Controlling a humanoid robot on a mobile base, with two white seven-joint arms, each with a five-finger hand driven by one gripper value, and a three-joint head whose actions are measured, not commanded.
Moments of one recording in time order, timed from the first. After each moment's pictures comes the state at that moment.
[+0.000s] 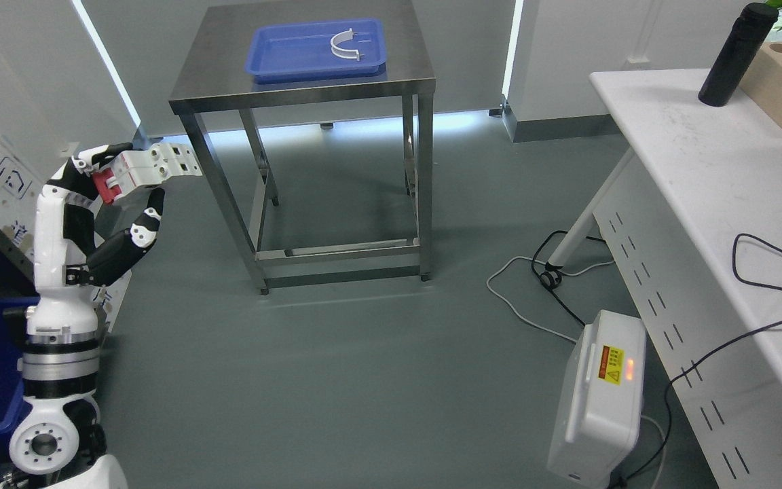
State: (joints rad) left arm -0.46 0.00 0.36 -1.65 -0.09 -0.43 -0.32; right arm 0.09 0.00 0.00 -0.25 0.07 0.02 -0.14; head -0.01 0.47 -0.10
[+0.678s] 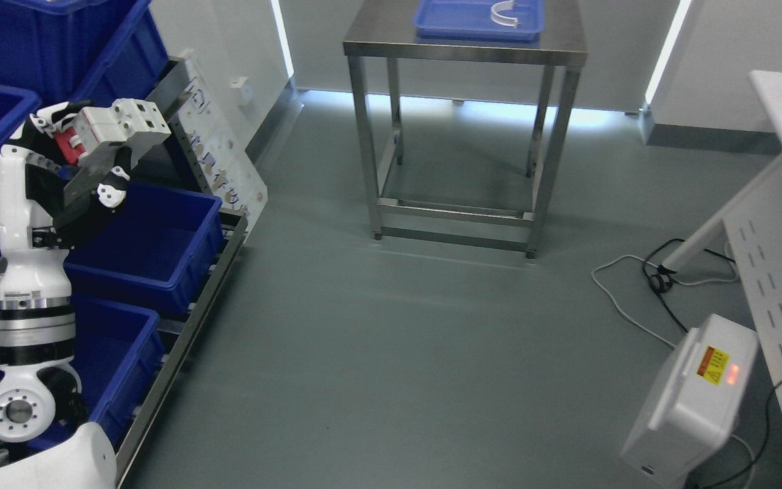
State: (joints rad) left arm -0.57 0.00 0.39 -1.65 -0.09 -0.32 -0.33; right arm 0.09 0.00 0.00 -0.25 0.07 0.02 -0.14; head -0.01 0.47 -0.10
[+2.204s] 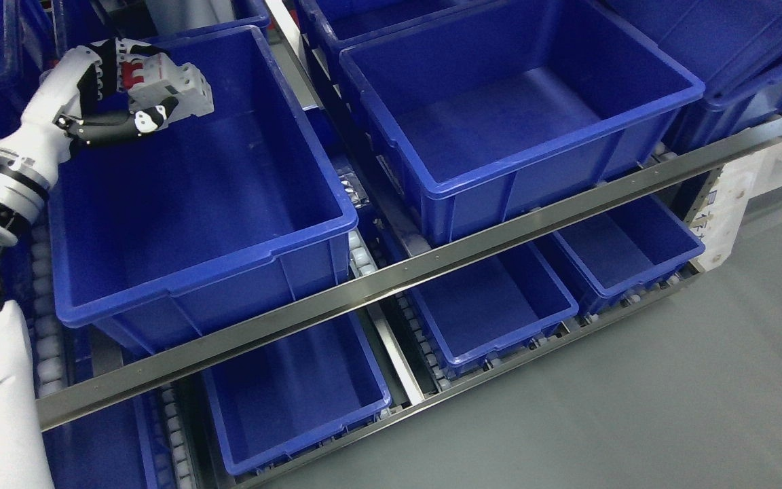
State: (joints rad) left arm -0.91 0.27 0.17 -1.49 -0.30 0.18 -0.64; right arm 0.09 0.00 0.00 -0.25 0.07 0.02 -0.14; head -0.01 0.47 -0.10
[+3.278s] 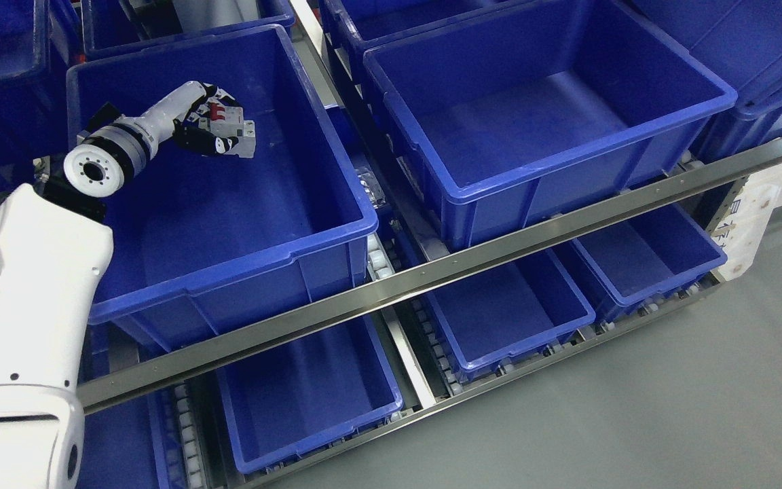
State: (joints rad) left arm -1.30 0.25 -0.18 -0.63 -0.63 -0.06 -0.46; right arm 0.09 0.00 0.00 -0.25 0.07 0.02 -0.14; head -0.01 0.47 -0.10
